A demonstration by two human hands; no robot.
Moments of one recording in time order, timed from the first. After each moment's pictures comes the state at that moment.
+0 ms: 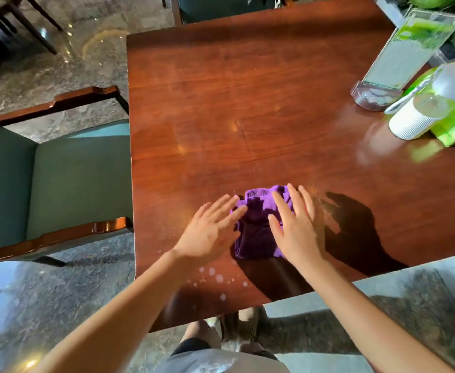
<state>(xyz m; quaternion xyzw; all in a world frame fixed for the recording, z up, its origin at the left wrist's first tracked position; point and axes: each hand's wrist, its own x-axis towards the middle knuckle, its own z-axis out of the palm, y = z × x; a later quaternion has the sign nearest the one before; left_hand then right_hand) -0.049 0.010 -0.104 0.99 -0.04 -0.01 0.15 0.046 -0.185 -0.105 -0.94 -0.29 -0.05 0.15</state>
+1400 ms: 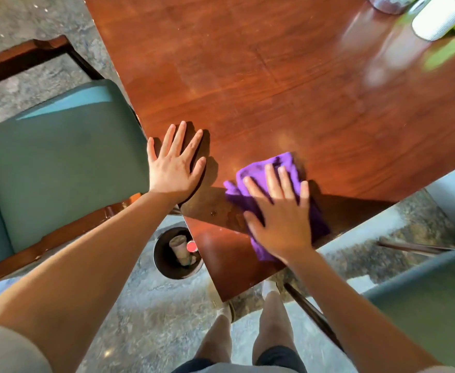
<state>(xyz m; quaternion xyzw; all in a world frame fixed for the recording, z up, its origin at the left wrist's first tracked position) -0.070 0.173 -0.152 0.99 0.06 0.00 0.09 -0.103 -0.068 -0.136 -0.97 -0.22 0.03 0.06</state>
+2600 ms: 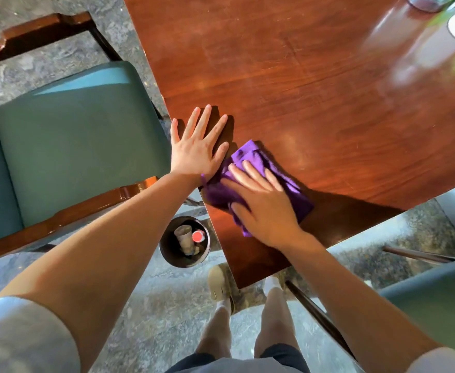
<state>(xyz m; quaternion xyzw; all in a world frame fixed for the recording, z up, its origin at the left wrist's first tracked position) -0.071 0.175 -0.149 0.99 0.05 -0.01 0.10 -0.106 -0.014 -0.124 -0.91 -0.37 0.10 0.17</state>
